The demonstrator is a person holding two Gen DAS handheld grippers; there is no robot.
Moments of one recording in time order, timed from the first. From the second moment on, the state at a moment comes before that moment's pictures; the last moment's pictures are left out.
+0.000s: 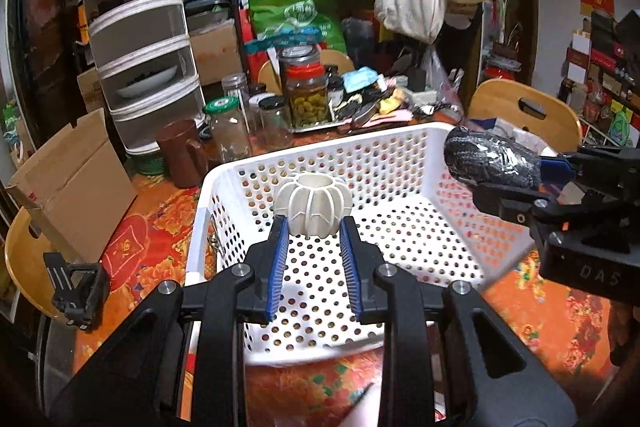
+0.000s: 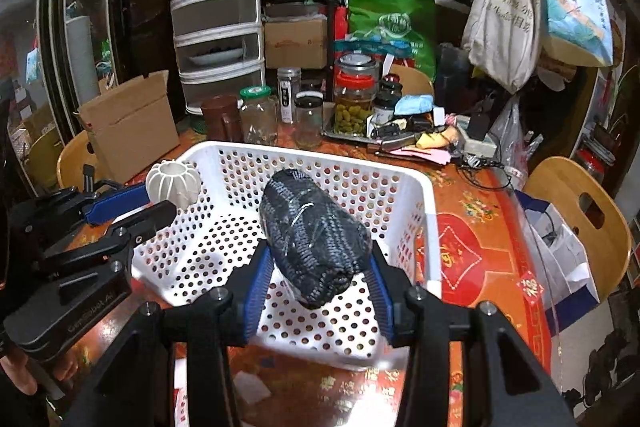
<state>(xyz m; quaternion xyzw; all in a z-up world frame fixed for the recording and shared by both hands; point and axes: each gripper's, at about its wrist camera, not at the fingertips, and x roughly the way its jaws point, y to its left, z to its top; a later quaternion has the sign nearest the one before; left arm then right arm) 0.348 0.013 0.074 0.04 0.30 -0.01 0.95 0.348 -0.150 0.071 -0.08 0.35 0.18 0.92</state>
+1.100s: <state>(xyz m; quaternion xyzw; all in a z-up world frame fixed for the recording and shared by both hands) 0.329 0.033 0.069 0.04 0.30 0.03 0.95 0.325 -0.169 0.074 -0.03 0.34 0.17 0.92</state>
